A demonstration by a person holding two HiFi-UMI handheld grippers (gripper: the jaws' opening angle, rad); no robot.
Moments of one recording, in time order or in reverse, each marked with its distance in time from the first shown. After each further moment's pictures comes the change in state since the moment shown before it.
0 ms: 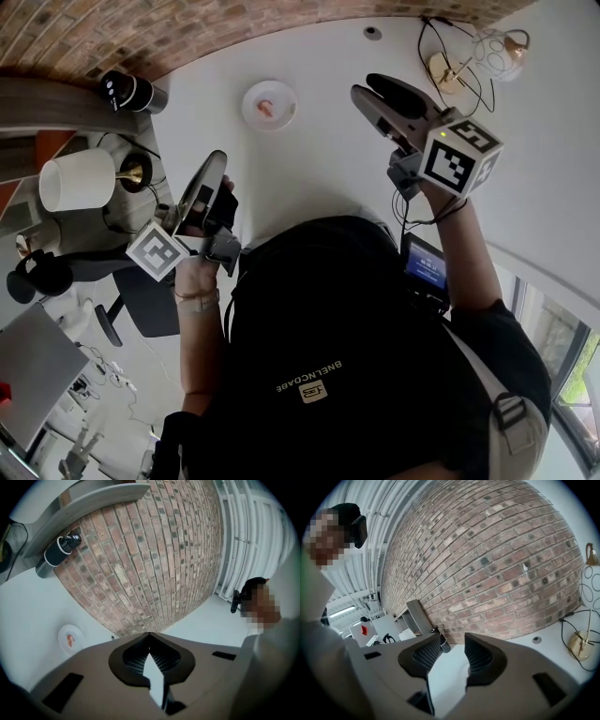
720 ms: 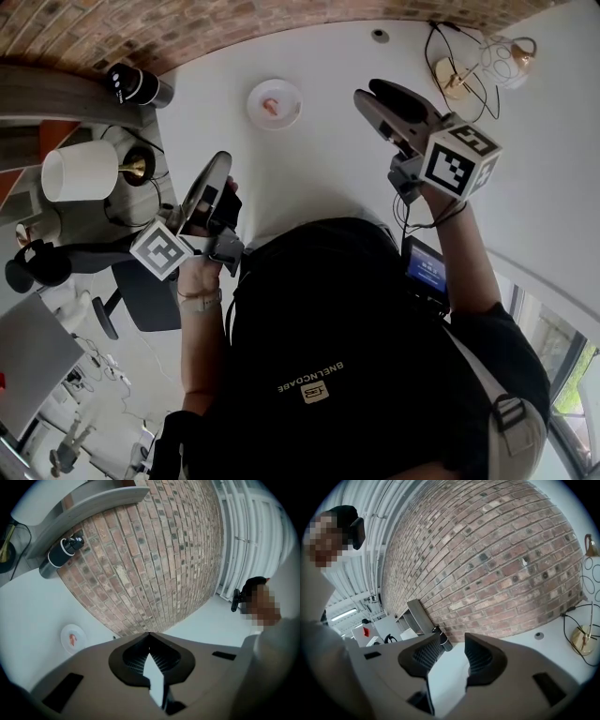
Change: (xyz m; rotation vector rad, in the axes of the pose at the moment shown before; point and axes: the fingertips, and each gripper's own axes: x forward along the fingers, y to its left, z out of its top) left arm 0.013 -0.022 -0.002 -0.030 0.006 0.007; right arm 0.005 -0.001 -0.009 0.033 0.017 0.014
